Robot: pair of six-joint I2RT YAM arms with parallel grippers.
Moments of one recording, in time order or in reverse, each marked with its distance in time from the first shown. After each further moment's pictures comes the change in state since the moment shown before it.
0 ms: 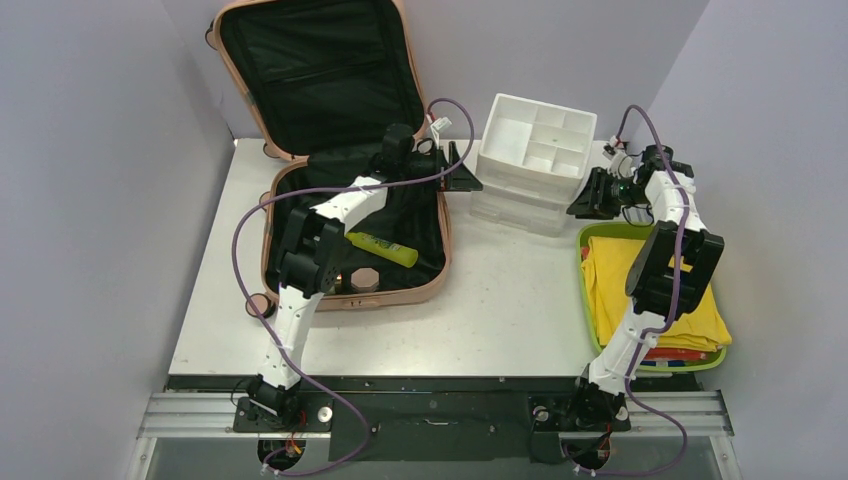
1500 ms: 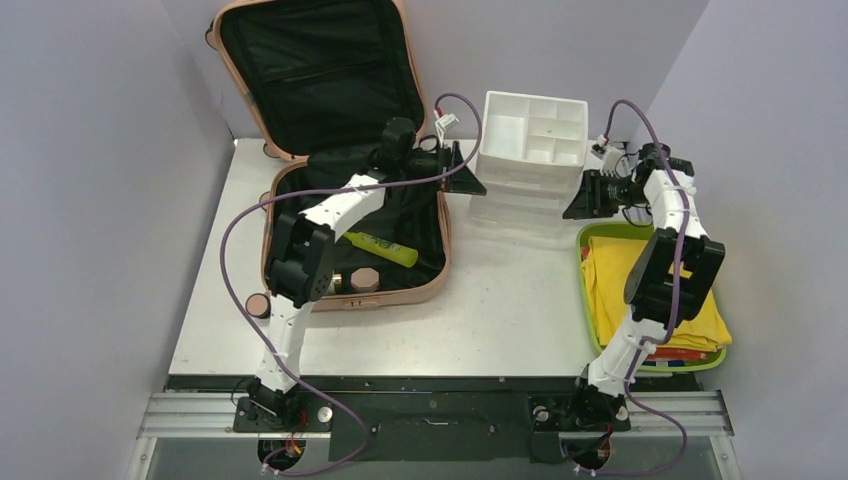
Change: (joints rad) left arm -0.030 -0.116 -0.060 -0.041 0.085 0.014; right arm 0.022 -0.032 -0.010 -0.092 -0.074 -0.233
